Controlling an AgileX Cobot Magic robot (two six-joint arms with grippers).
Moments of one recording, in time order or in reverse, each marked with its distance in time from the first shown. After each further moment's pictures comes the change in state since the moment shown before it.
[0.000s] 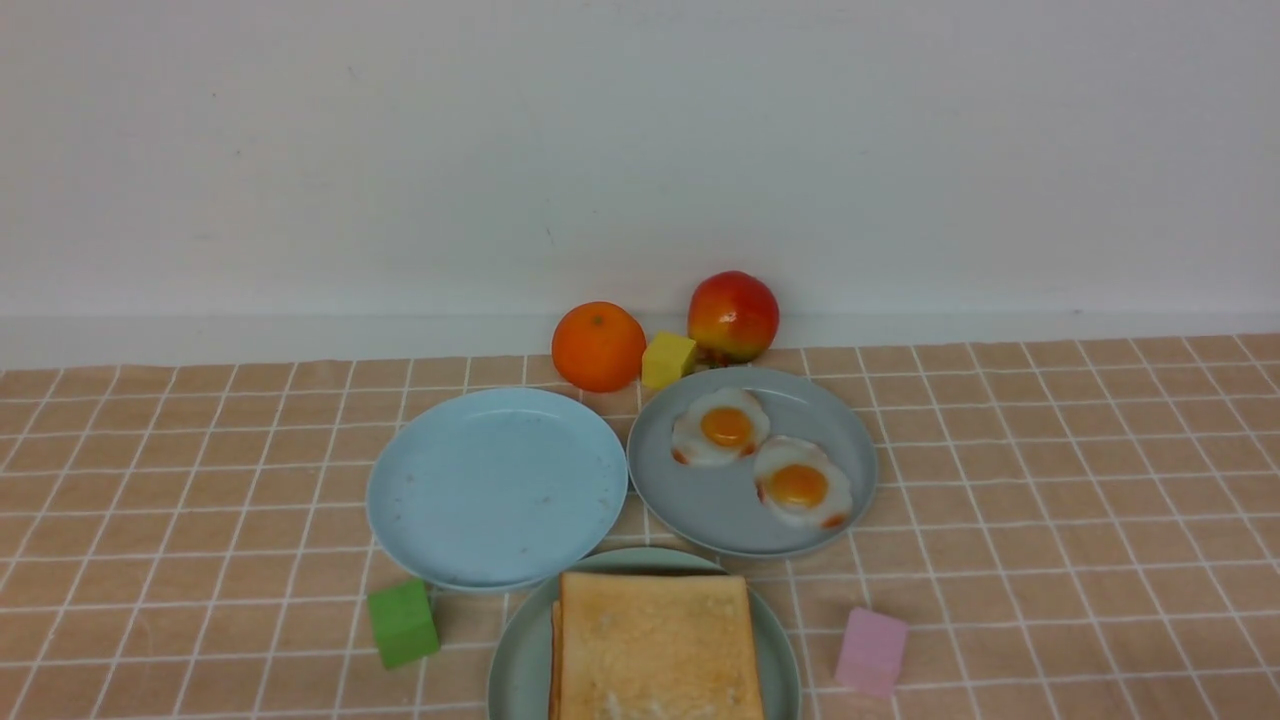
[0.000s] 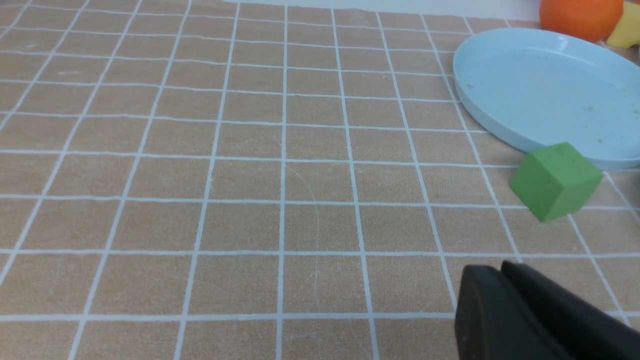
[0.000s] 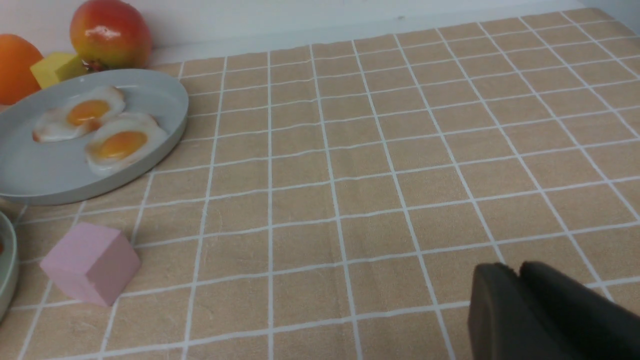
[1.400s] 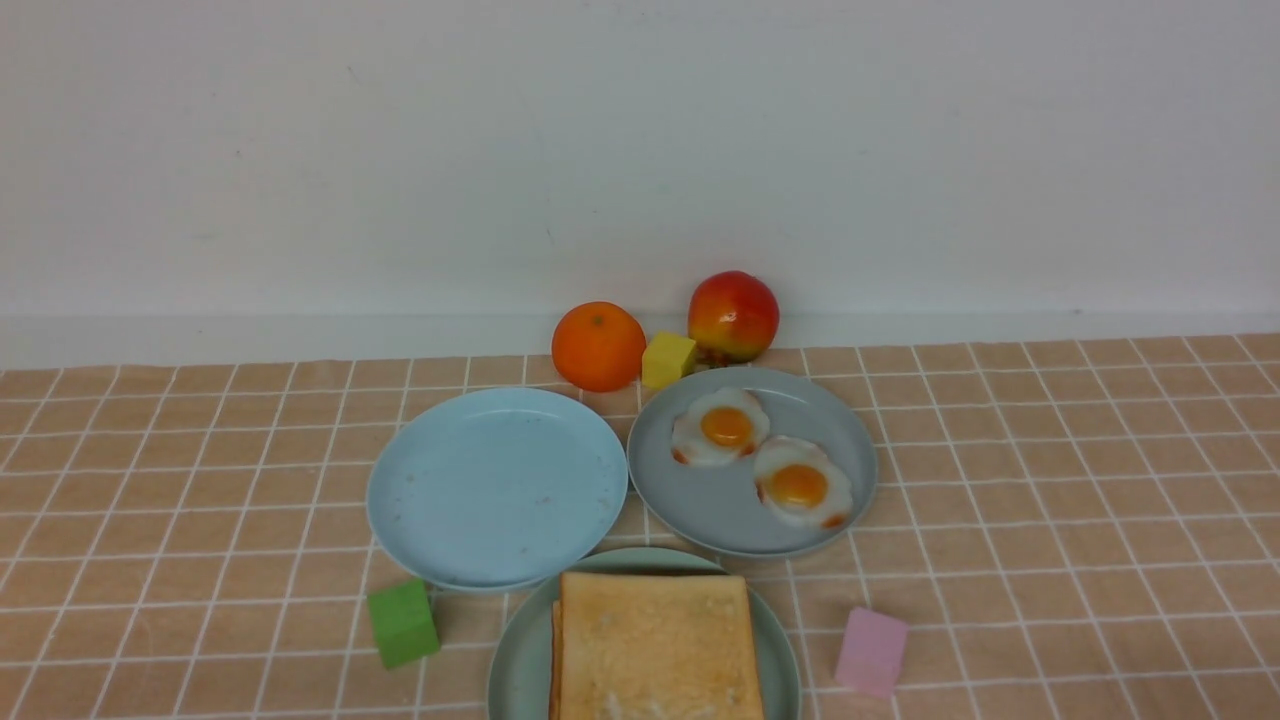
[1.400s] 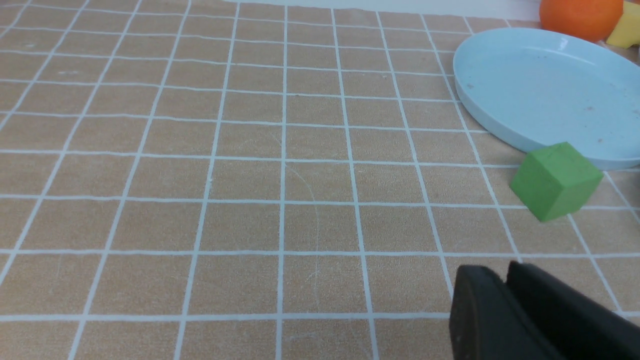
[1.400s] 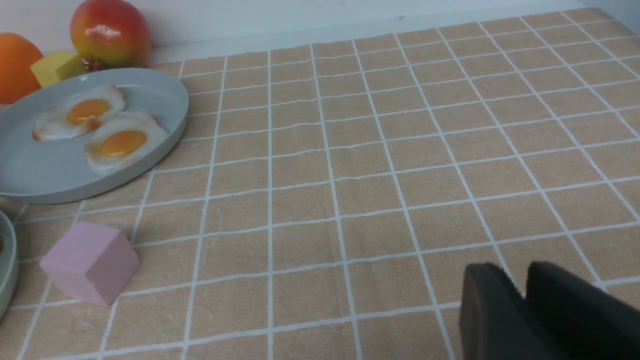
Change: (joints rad) right arm 0.000 0.000 0.000 0.000 0.000 -0.001; left arm 0.000 0.000 0.000 0.000 0.000 0.000
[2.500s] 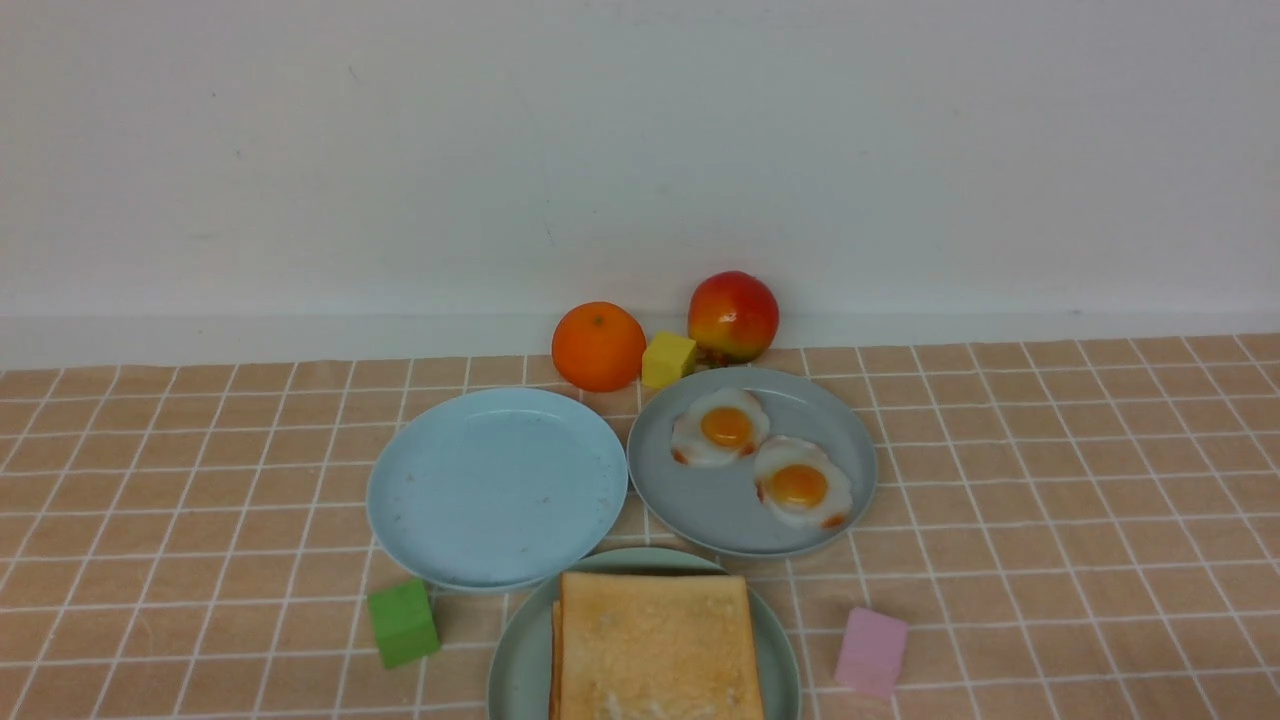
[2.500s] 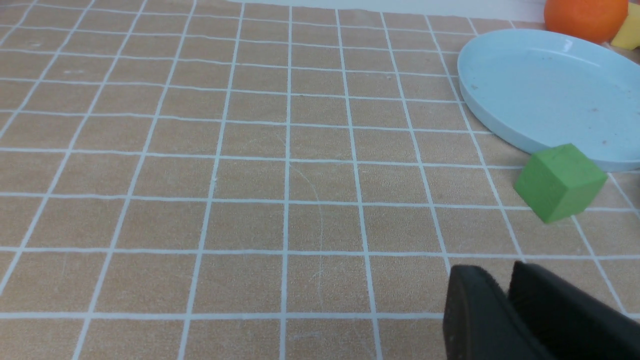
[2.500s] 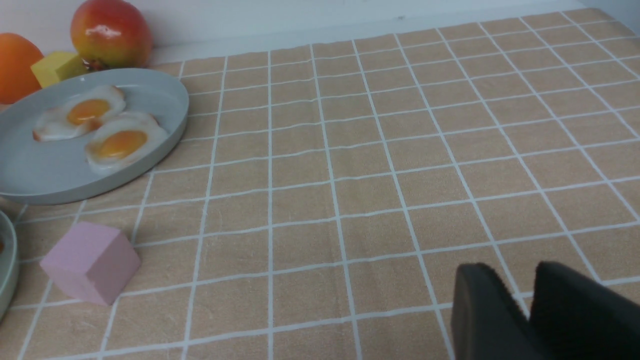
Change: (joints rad) right arm 0.000 0.000 0.000 0.000 0.000 -0.001; left arm 0.008 0.000 0.000 0.000 0.000 0.000
